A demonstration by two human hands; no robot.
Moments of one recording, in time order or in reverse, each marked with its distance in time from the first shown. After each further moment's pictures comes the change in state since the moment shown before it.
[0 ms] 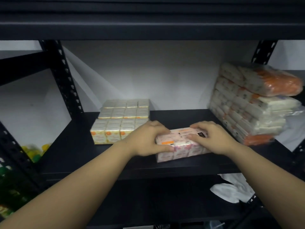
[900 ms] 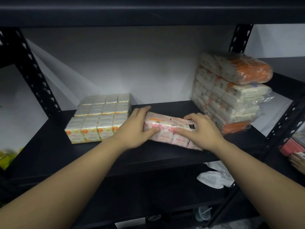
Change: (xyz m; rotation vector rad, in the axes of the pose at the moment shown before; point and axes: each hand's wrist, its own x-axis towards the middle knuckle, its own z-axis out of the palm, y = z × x) left_hand 0.029 0.026 0.022 -0.129 0.191 -0.129; right_hand -0.028 0.016 -0.007 0.017 0.153 0.125
